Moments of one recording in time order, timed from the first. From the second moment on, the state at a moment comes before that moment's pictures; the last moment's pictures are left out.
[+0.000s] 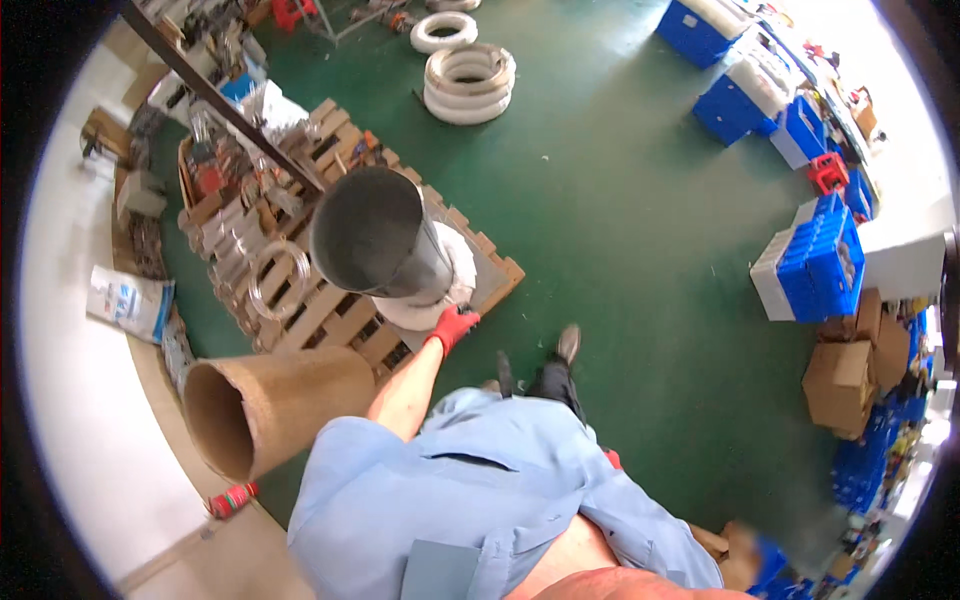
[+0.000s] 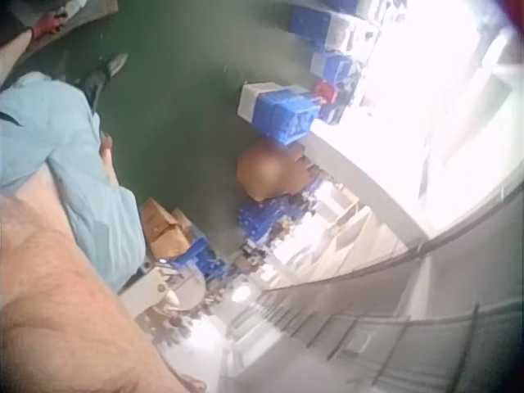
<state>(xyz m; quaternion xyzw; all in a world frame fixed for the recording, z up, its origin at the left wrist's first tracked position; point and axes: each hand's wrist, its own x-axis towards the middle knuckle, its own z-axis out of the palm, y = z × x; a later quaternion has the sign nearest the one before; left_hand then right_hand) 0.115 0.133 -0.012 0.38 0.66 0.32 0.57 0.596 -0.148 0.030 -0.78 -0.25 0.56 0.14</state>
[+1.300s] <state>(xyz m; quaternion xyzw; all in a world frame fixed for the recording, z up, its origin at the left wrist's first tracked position) -0.009 0.572 -0.357 -0.33 0.79 0.44 0.25 0.515 0.857 0.121 -0.74 -0.29 0.51 -0.32</state>
